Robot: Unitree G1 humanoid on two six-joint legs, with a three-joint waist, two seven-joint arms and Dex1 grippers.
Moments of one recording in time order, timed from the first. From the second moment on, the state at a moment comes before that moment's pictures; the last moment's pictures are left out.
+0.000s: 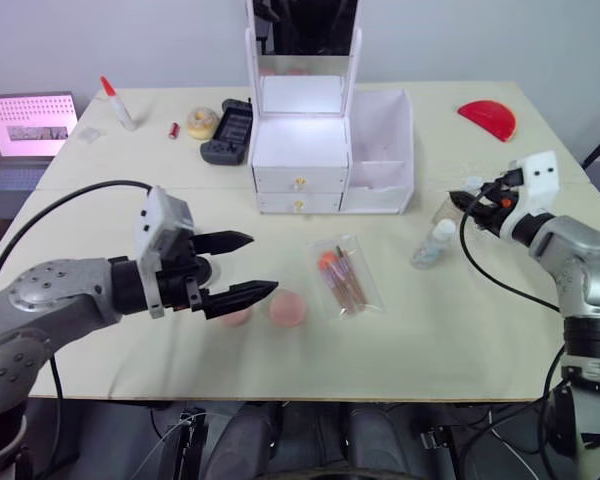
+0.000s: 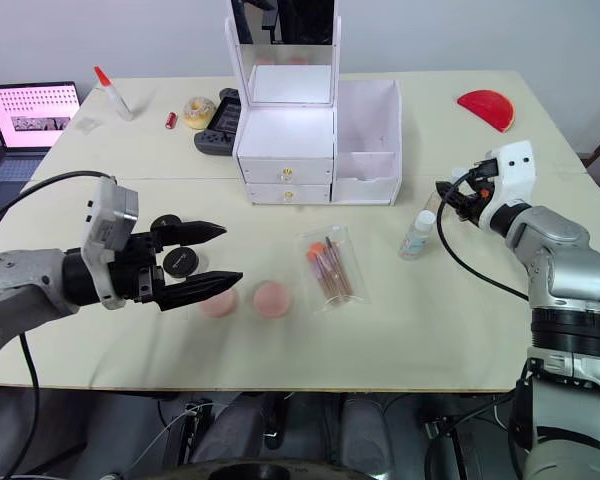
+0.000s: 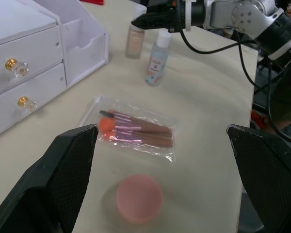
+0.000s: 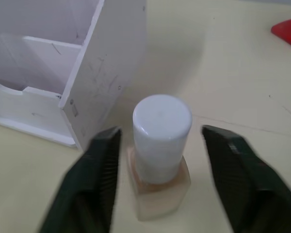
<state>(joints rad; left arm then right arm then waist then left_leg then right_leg) -0.23 0.87 0.27 -0.69 -1.14 0.95 -0.62 -0.53 -0.71 -0.25 0.20 0.36 0.56 0.56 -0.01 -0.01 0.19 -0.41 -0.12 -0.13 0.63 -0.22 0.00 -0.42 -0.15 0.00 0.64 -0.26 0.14</state>
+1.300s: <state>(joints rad) -0.20 0.89 0.31 -0.65 -1.11 0.90 -0.61 -0.93 -0.61 -0.07 0.29 0.31 0.69 0.62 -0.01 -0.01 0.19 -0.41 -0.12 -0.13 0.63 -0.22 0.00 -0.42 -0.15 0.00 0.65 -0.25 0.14</state>
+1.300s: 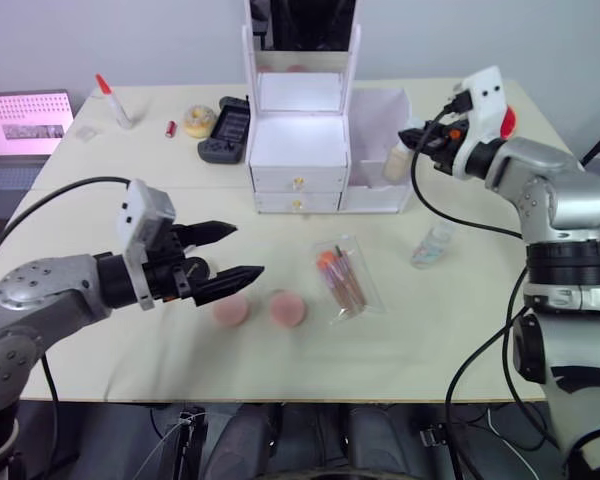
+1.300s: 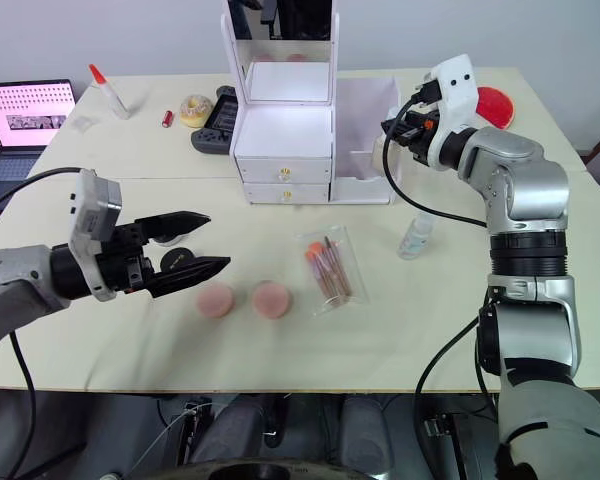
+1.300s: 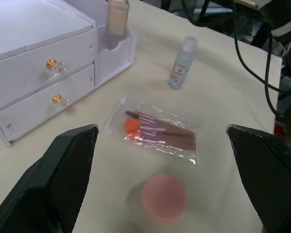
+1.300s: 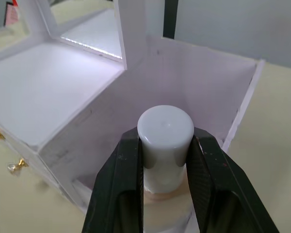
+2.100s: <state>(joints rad) -0.21 0.90 0.31 -0.63 -1.11 0.90 -0.63 -0.92 -0.58 -0.07 0.32 0.26 0.60 0.66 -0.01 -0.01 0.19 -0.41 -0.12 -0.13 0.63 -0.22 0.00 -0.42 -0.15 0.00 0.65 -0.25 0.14</state>
